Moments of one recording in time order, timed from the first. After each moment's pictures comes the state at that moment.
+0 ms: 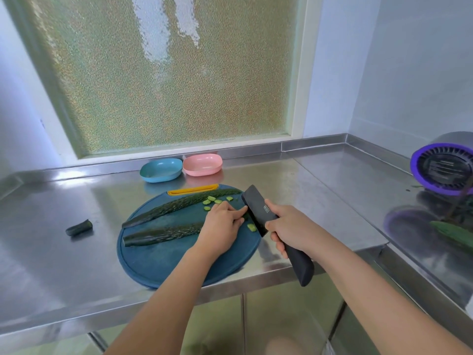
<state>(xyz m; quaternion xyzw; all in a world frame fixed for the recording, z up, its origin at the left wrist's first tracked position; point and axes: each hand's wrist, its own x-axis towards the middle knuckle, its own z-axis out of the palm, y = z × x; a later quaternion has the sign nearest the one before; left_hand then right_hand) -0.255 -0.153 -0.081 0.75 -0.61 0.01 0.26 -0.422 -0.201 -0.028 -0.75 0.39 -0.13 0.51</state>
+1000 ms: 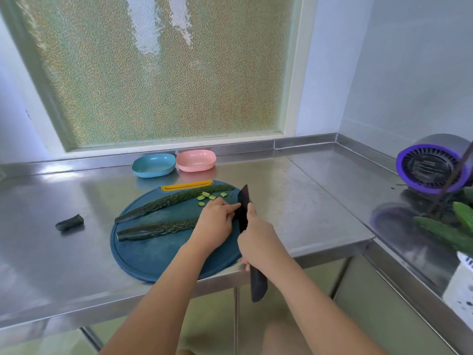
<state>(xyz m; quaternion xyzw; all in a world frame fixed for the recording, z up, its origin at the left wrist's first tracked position) -0.255 -0.150 -0.080 0.74 -0.60 -0.02 0.31 -0.388 -0.150 -0.041 -0.79 0.47 -0.13 0.37</state>
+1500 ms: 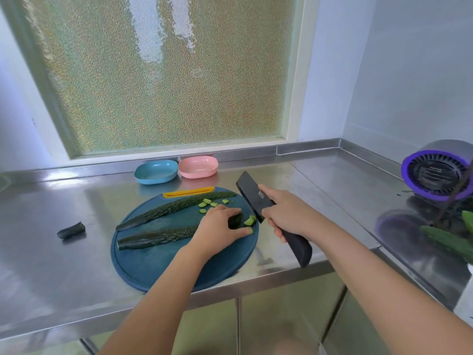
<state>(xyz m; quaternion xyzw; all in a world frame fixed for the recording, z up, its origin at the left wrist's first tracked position) -0.255 -0.149 -0.070 0.76 -0.58 -0.09 0.28 -0.417 -0.215 0.000 -0.82 0.39 -0.12 0.41</state>
